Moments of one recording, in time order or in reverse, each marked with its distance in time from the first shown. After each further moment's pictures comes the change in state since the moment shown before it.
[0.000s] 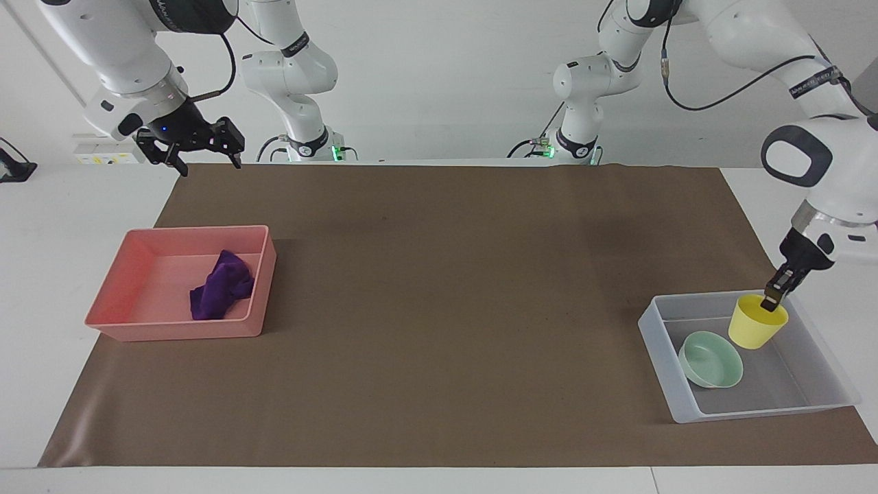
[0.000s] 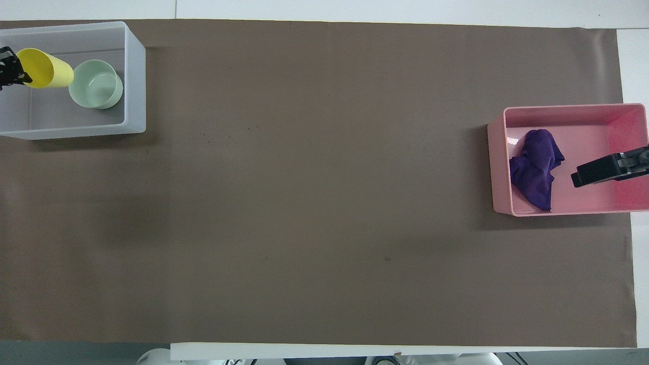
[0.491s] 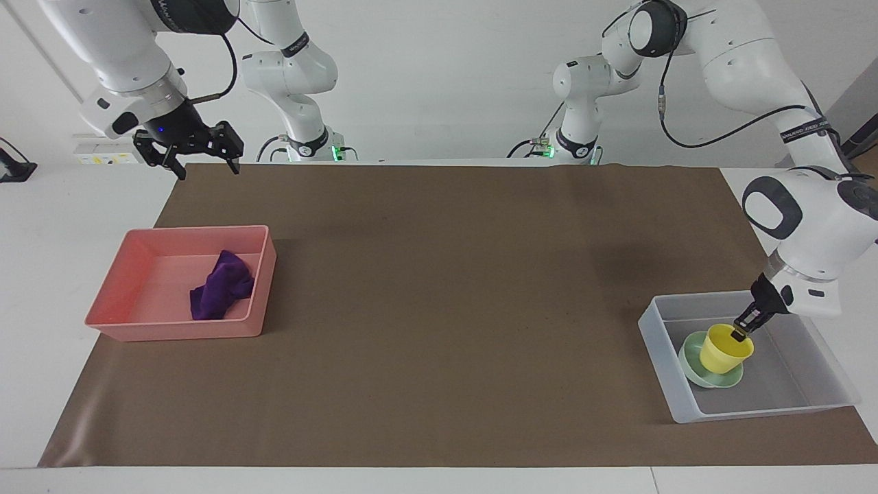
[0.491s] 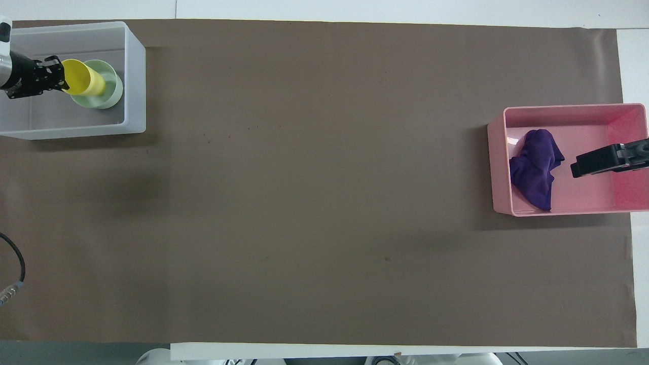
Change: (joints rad) left arm -0.023 0.085 -0.015 0.016 0.045 -0.025 0.000; right arm 0.000 0.000 0.000 -0.002 0.000 0.039 0.062
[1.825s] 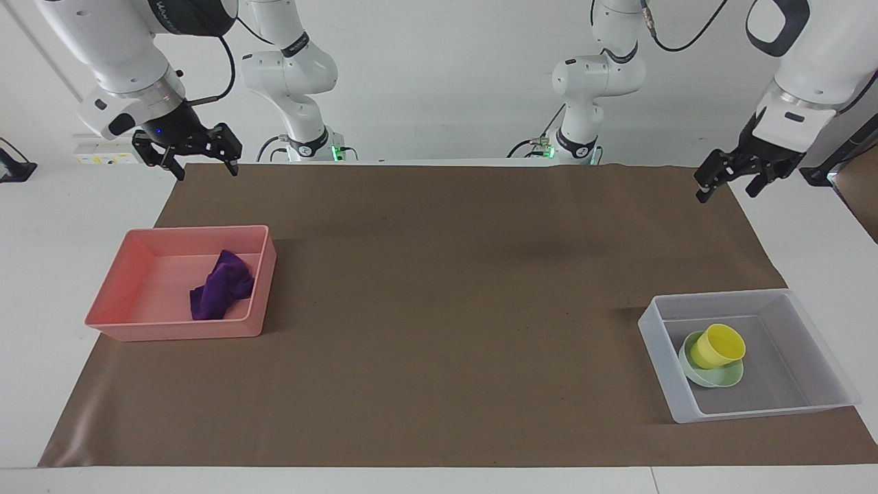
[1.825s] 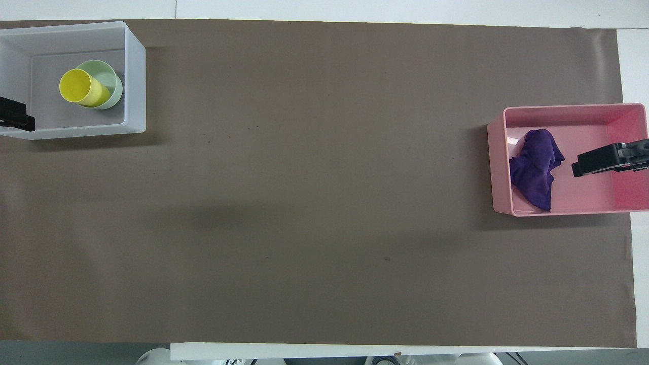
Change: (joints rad) left arm -0.113 -0.521 -0.042 -0.007 0.056 -0.644 0.261; right arm -0.003 0.000 -0.003 -0.005 0.000 0.000 0.008
